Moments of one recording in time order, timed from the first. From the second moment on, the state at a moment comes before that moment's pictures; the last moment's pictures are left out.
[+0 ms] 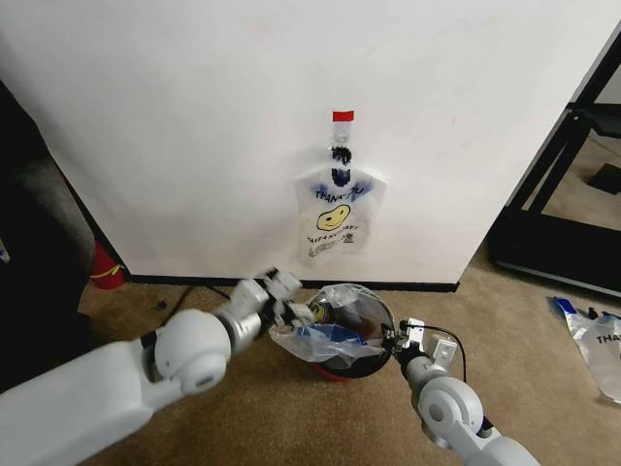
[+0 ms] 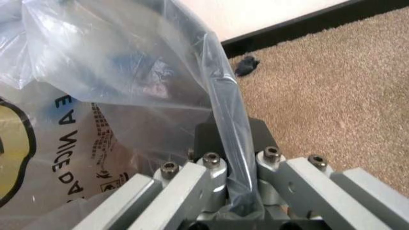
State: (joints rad) left arm 0.52 -0.63 0.54 -2.24 -0.83 0.62 -0.25; right arm -1.26 1.08 0.16 1.88 0.94 -0.29 0.47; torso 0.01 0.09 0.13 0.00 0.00
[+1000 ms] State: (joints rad) left arm 0.41 -0.73 0.72 -2.07 -0.81 0.69 -0.24; right arm -1.26 1.07 0.15 1.92 0.93 -0.30 0.48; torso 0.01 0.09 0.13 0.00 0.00
